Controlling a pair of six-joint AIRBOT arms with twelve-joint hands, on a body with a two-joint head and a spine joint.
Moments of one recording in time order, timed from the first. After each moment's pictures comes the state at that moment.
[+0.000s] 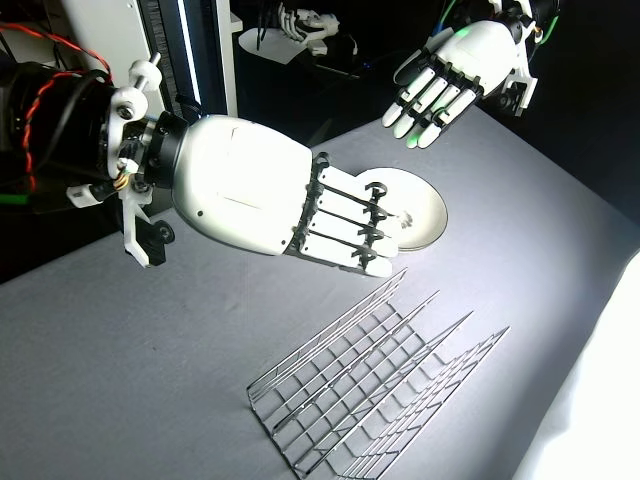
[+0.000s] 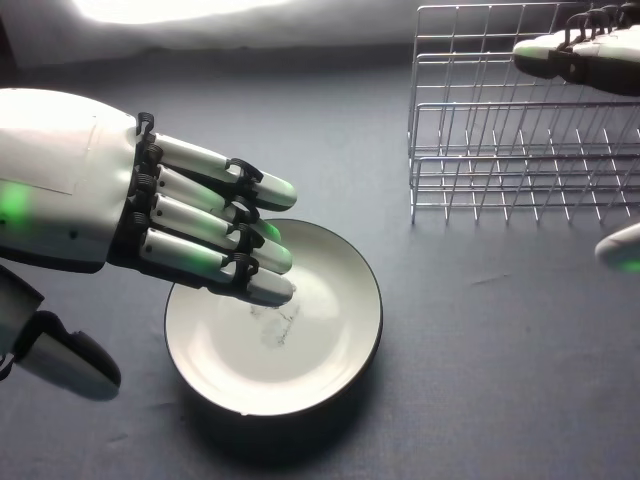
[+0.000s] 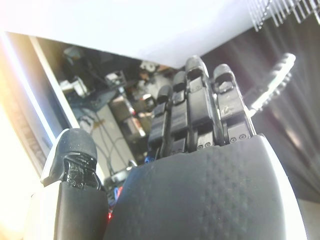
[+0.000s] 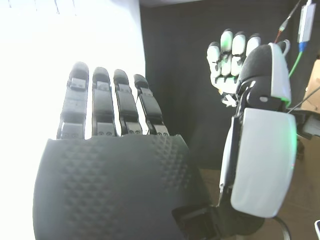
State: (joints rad) left arm 0.20 -0.83 1.27 1.70 -1.19 -0.28; right arm -0.44 -0.58 0.83 -0.45 0.46 -0.20
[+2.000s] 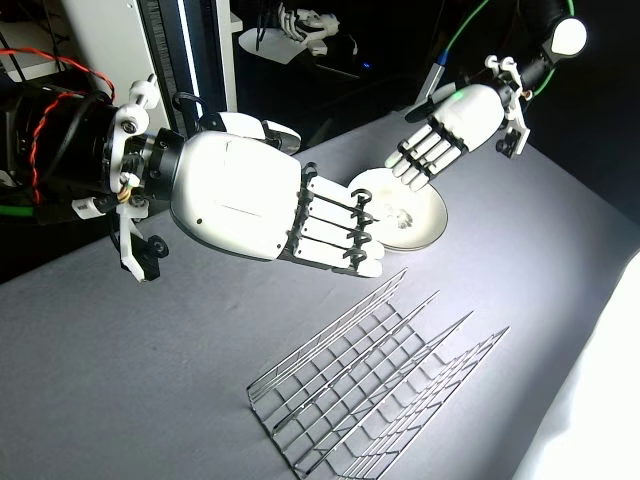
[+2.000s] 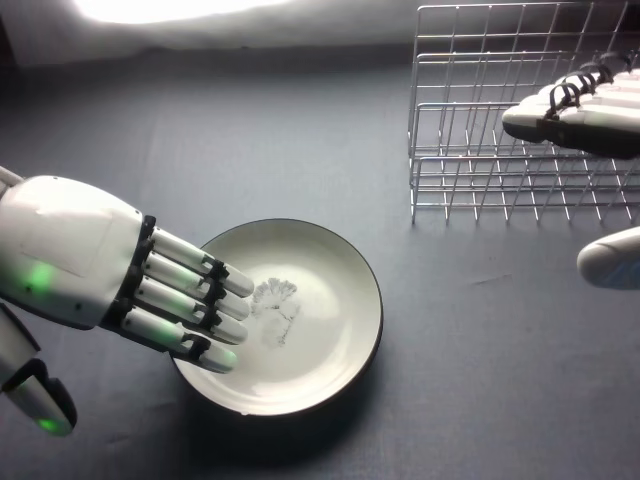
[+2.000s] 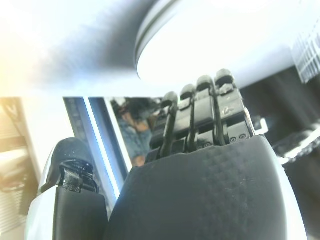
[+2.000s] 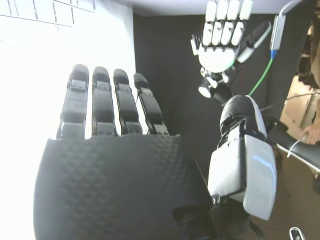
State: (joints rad) left arm 0.47 -1.12 1.68 1.74 -1.34 -0.01; right arm -0.55 -0.61 0.85 -0.48 0.53 -0.29
